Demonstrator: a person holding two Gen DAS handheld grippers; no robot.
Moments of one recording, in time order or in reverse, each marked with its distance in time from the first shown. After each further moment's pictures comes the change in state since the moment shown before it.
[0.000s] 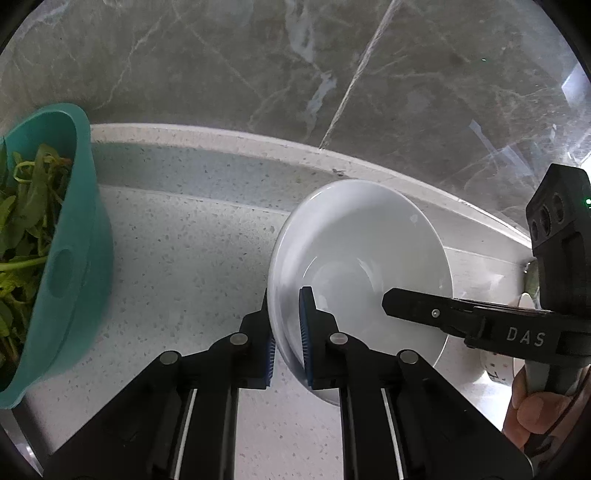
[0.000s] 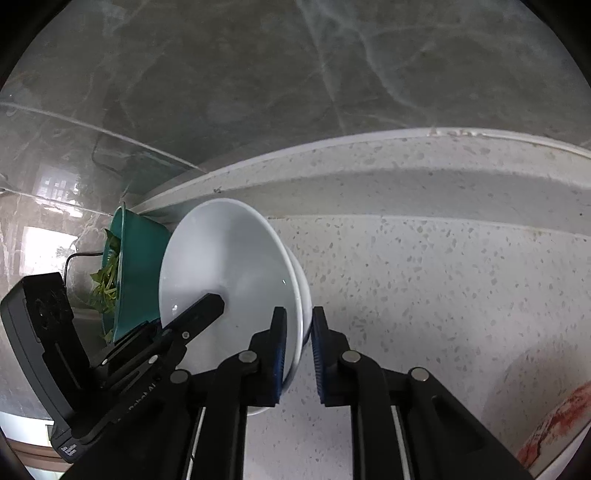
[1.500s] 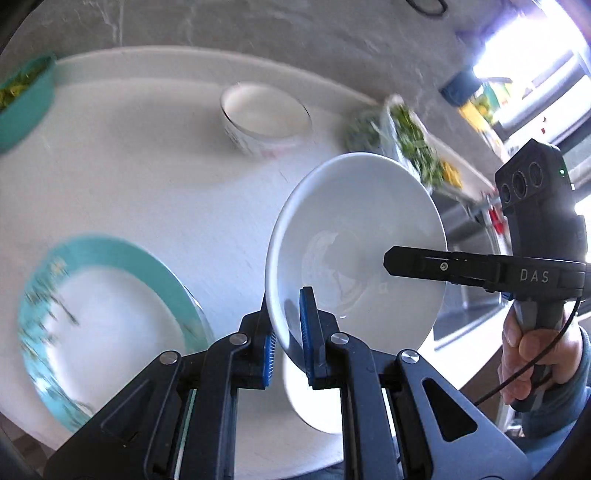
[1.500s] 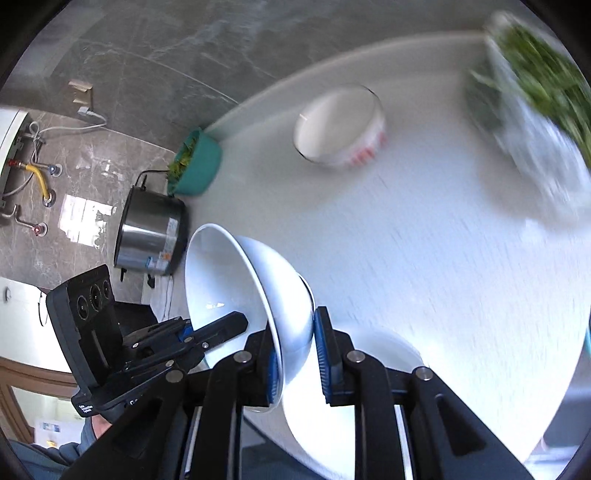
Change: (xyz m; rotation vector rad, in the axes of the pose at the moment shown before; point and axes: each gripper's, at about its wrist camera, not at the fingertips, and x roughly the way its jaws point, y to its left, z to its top) left arm -0.155 -0.284 -0.296 0.067 0.101 -0.193; right arm -0.241 -0.125 -0.264 -0.033 0.026 0.130
